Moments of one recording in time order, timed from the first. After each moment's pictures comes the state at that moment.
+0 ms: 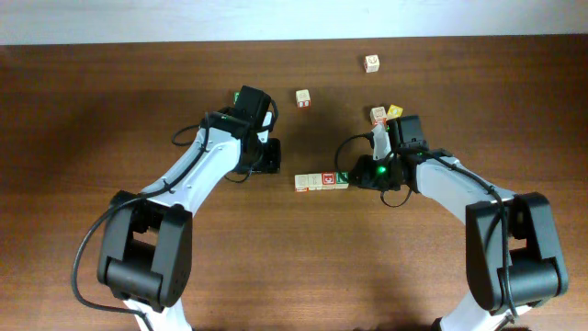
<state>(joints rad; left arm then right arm) -0.36 1.92 1.40 -0.77 0.14 -0.31 0.17 1.83 0.99 -0.34 -0.43 0.28</state>
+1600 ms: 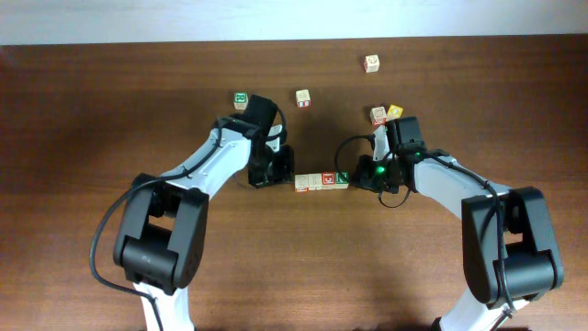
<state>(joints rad) -0.38 2.03 1.39 -0.73 0.43 -0.47 0.17 1.86 0.99 -0.32 -0.43 0.37</state>
